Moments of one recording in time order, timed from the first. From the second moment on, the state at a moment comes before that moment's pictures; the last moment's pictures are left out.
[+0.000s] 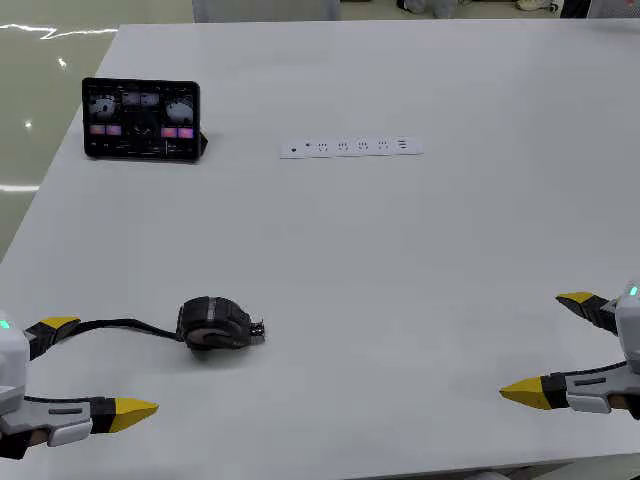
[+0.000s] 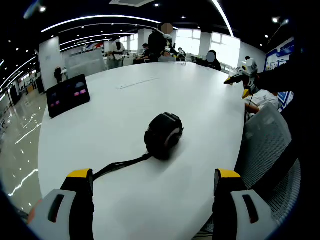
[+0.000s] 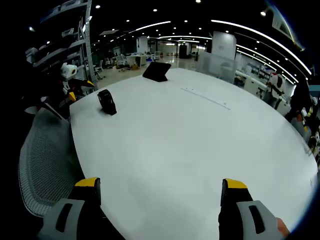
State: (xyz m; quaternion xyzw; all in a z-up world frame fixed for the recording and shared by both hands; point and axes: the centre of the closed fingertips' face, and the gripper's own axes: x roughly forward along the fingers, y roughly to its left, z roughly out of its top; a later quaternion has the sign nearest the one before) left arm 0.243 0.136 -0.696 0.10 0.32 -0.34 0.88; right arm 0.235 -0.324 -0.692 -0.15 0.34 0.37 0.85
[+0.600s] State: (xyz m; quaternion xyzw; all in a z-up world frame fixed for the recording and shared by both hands) left arm 0.248 0.136 -0.694 0.11 0.32 -0.35 0.88; right arm 0.235 -0.325 -0.690 -0.15 0.34 0.37 0.85
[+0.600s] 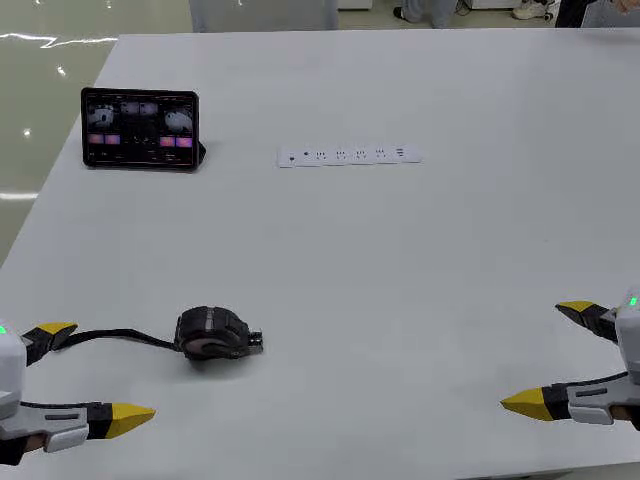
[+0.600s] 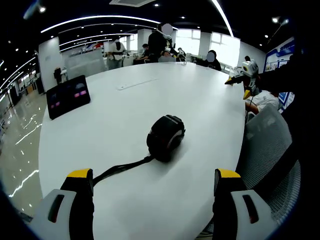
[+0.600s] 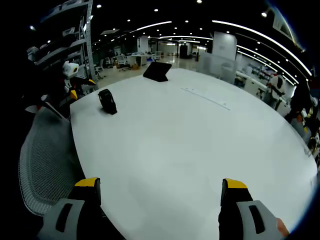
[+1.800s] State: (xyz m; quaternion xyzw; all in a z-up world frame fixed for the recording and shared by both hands) left arm 0.263 0.100 -0.695 0.20 0.35 -0.46 0.79; right arm 0.247 -0.271 -0.688 -0.16 0.32 0.46 0.81
